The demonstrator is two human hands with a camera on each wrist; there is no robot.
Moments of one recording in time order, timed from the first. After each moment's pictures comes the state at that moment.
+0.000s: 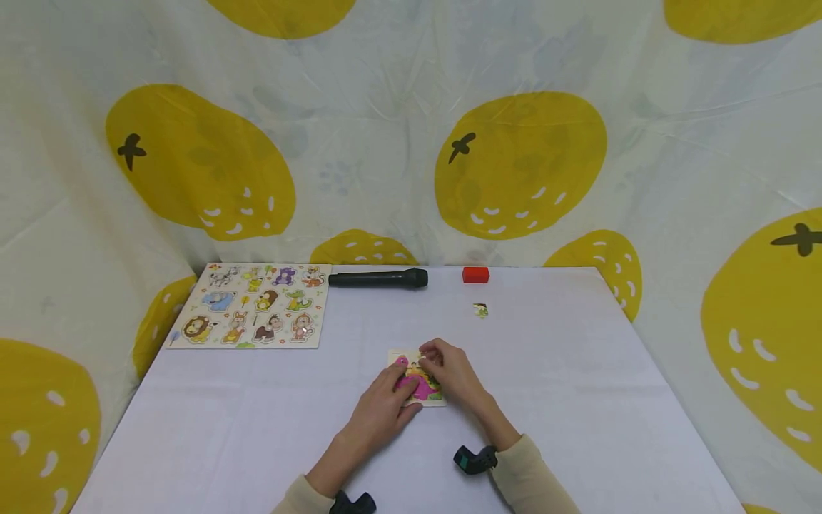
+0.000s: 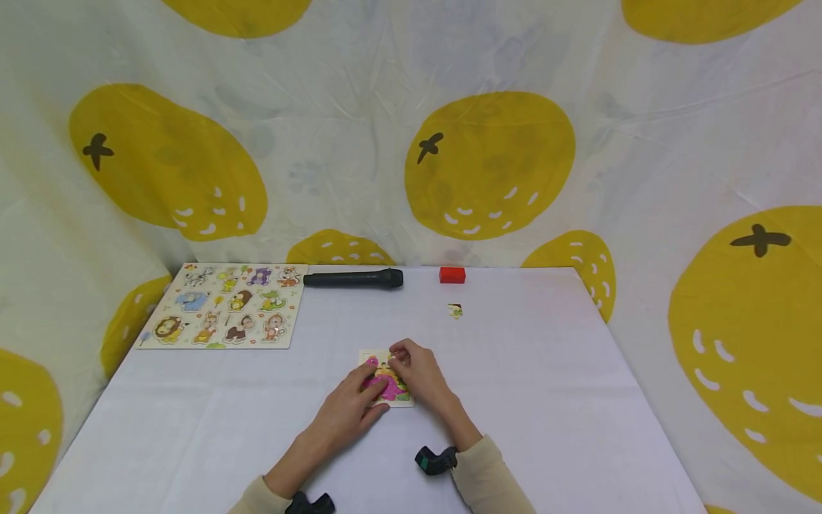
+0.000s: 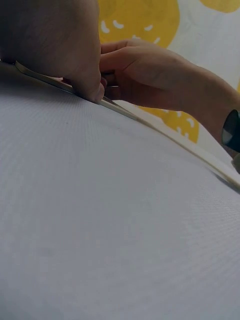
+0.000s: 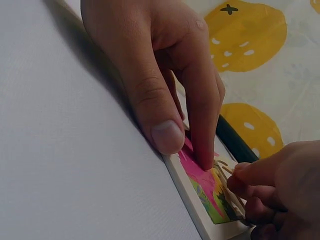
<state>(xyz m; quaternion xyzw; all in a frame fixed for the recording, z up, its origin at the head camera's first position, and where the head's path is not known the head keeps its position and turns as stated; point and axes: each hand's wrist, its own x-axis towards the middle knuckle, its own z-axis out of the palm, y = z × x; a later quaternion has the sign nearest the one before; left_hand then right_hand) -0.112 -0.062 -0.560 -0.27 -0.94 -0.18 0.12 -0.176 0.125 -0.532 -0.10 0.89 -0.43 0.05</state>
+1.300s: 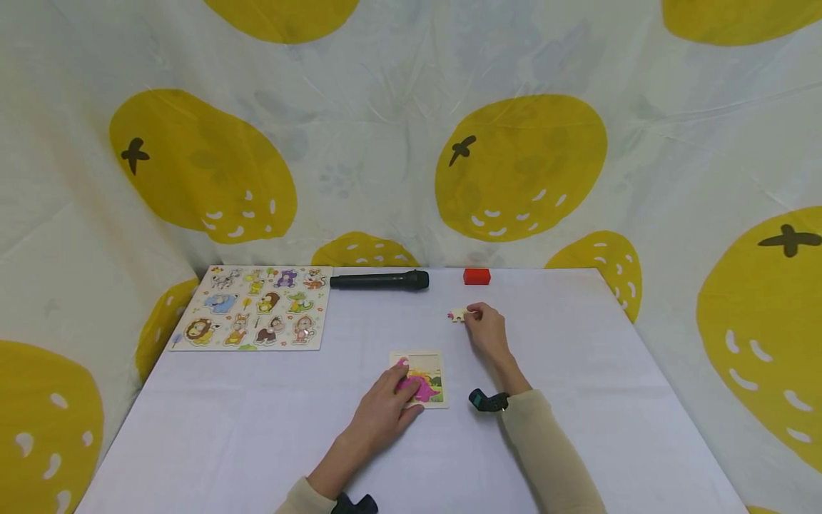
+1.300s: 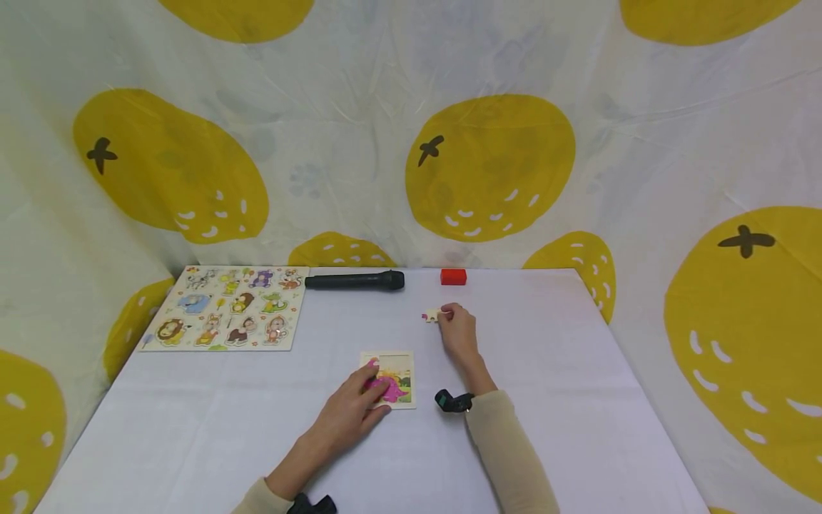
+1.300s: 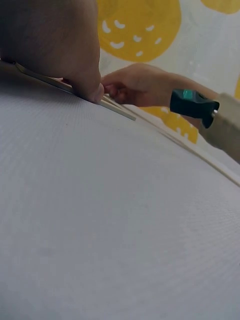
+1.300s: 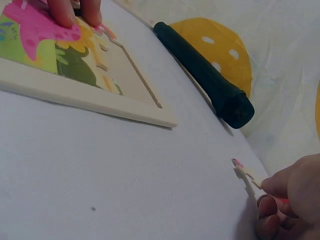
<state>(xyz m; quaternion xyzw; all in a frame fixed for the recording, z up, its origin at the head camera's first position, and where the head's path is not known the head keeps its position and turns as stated) -0.110 -0.062 -0.562 -0.27 -0.93 -0.20 0.13 -0.261 0.183 -0.537 0.05 0.91 -0.41 -0.02</state>
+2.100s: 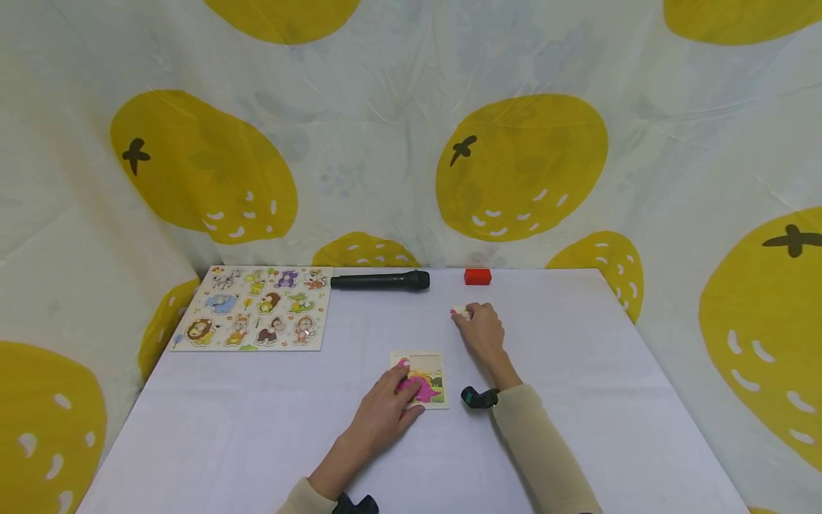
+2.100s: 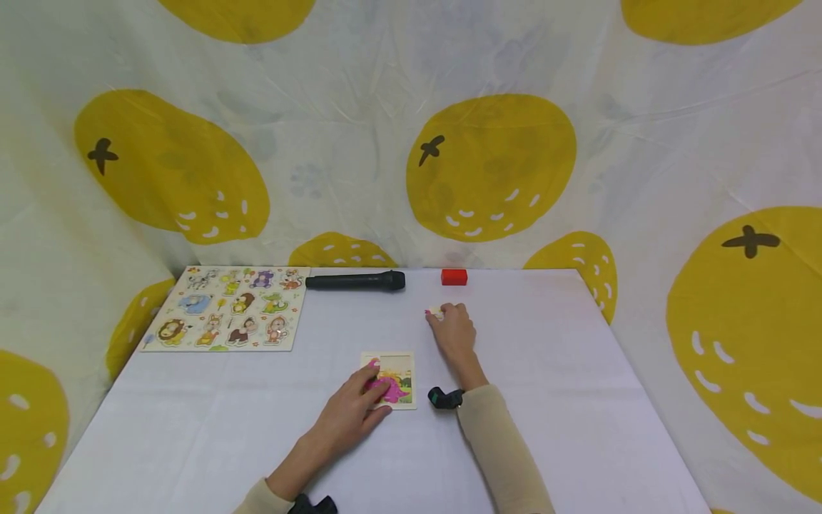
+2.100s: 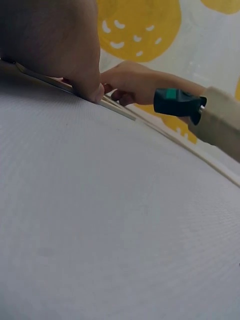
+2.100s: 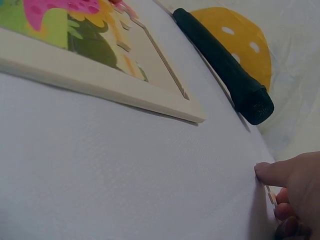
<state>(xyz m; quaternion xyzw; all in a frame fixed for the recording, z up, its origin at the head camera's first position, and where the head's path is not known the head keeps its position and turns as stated) -0.110 -0.062 -0.562 -0.26 -0.94 -0.19 0.12 -0.267 0.168 -0.543 0.09 0.95 -0.29 -0.01</state>
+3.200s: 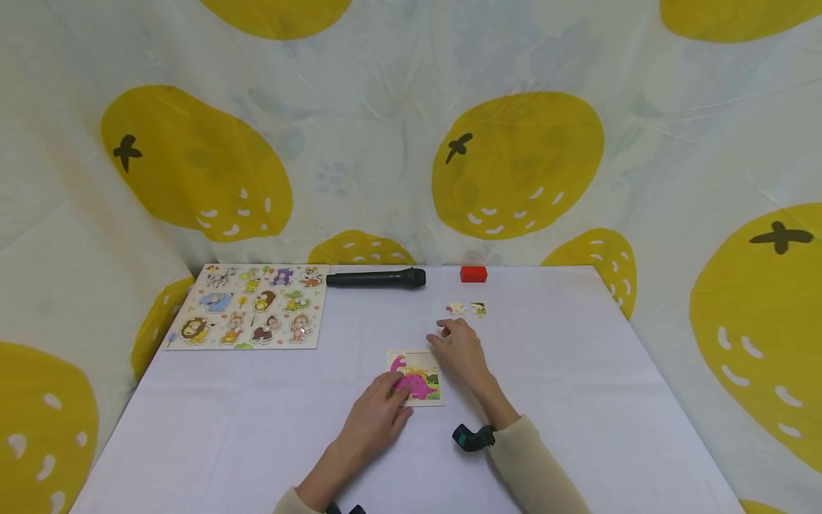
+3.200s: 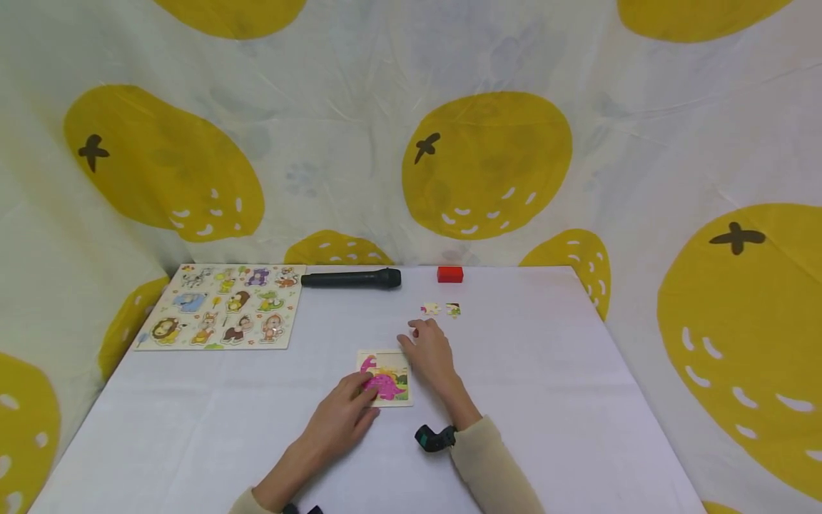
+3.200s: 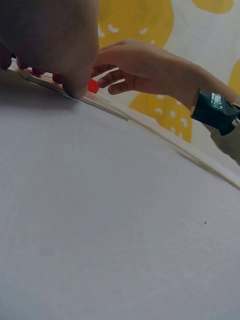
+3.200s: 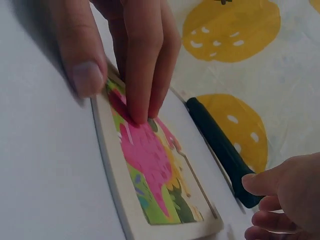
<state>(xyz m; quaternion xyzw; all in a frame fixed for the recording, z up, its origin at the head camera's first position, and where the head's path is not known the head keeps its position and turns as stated) -0.098 -0.067 -0.554 -0.26 -0.94 -0.18 0.14 -0.202 0.130 -0.511 -0.02 0.95 -0.33 -0.01</state>
